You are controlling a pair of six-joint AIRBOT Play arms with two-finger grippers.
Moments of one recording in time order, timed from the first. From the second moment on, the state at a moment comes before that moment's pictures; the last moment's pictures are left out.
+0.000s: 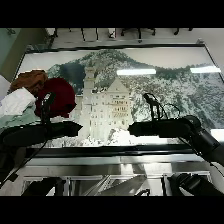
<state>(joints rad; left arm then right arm) -0.27 -0.71 0.79 -2.09 1.11 1.62 0.51 -0.91 0.79 2.11 -0.94 -1.44</state>
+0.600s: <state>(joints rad) -0.27 -0.71 0.78 -2.09 1.09 1.62 0.51 -0.91 0.79 2.11 -0.94 -1.44</state>
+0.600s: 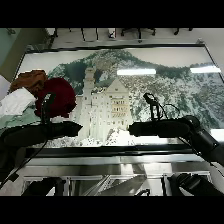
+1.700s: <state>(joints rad) 0.28 -1.40 0.98 -1.90 0.65 1.55 0.41 -0.99 0.79 2.13 -0.70 -1.44</state>
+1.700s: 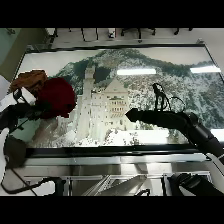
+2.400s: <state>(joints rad) 0.12 -1.69 1.45 -1.92 0.97 1.58 0.32 -0.98 0.79 2.13 -0.74 -1.43</state>
